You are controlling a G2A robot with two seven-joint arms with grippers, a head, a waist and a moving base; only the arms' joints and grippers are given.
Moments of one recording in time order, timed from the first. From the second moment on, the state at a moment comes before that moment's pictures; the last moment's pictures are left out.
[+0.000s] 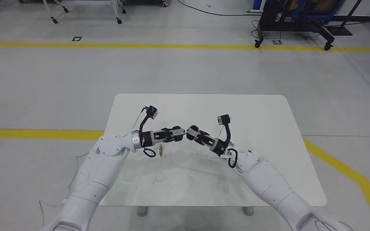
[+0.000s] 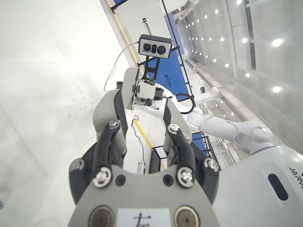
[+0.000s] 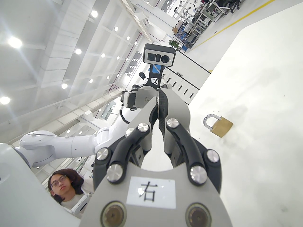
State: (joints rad) left arm 1.02 -1.22 -1.10 -1.15 -0.30 -0.47 -1.09; right arm -1.06 -1.23 0.80 -1.03 0.29 -0.86 0.44
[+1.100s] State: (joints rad) left arm 1.00 -1.22 -1.07 -1.14 -0.23 -0.42 -1.02; right arm -1.05 -1.27 0.82 -0.96 0.35 -0.91 0.54
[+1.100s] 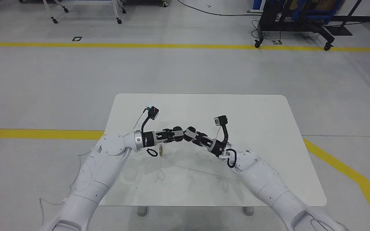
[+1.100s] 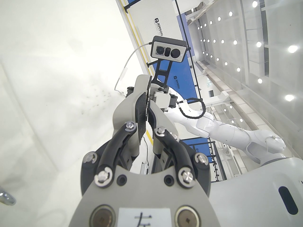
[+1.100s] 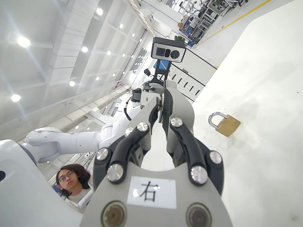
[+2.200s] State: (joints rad) left arm 1.00 -1.19 -1.04 -1.20 -0.22 -0.46 -1.24; right arm -1.17 -1.17 1.01 -1.14 0.21 -0.76 0.78
